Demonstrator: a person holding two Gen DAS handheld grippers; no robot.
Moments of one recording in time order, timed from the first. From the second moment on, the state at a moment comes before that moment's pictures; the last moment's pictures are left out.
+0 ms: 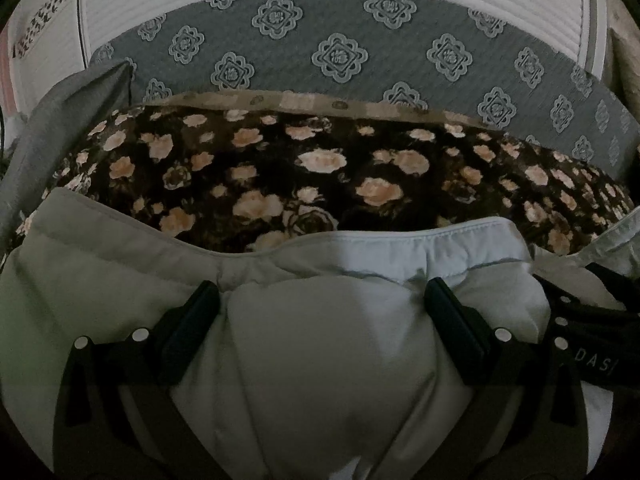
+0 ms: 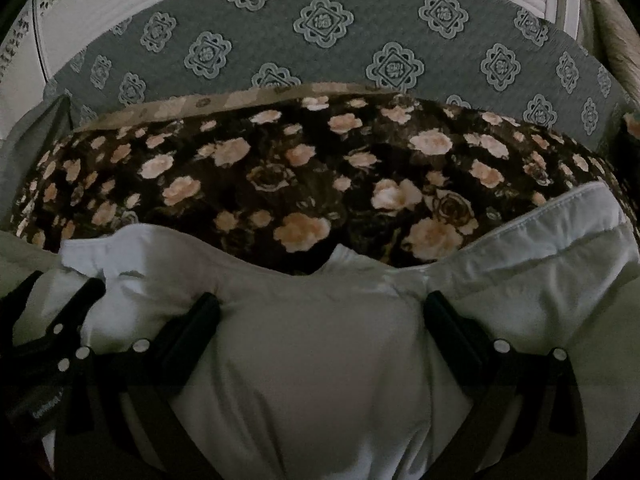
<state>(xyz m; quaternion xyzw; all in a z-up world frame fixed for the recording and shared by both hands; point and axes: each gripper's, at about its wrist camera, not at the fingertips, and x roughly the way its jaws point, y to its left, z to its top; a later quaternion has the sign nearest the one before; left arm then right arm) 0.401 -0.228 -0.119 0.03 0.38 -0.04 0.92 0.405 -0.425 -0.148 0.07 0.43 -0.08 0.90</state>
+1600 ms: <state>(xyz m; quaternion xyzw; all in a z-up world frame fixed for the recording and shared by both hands) 0.397 -0.062 -0.121 -0.04 0.45 0.03 0.89 0.321 -0.600 -0.159 0.20 0.44 -0.09 0.87</state>
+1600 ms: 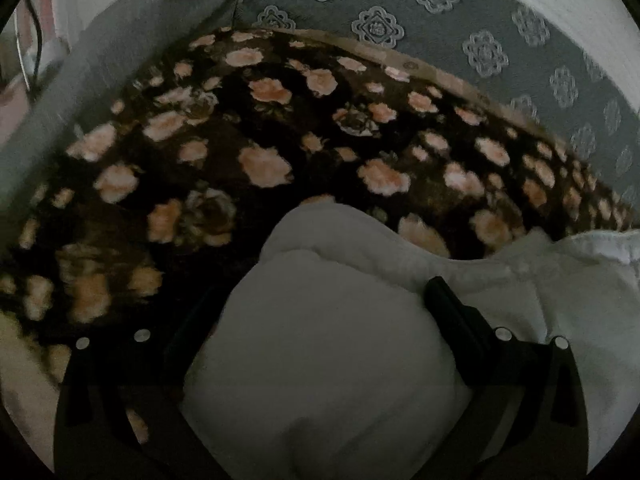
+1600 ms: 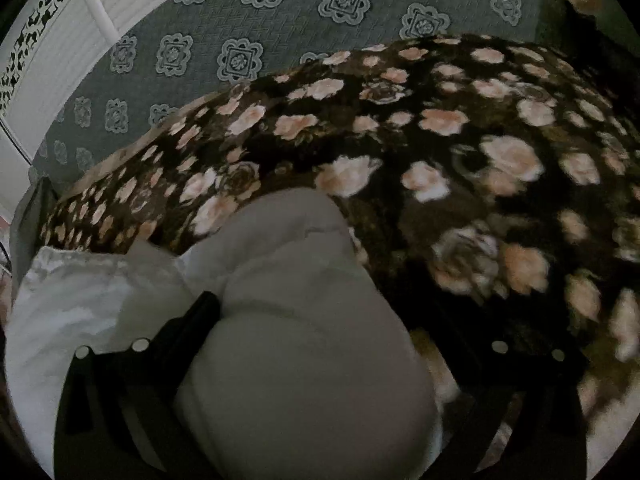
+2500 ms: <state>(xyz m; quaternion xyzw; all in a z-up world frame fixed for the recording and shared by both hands) 0.200 -0.029 -0.093 -0.08 0.47 -0.02 0.88 0.167 -0.579 -0.134 0.13 0.45 -0.06 0.88</state>
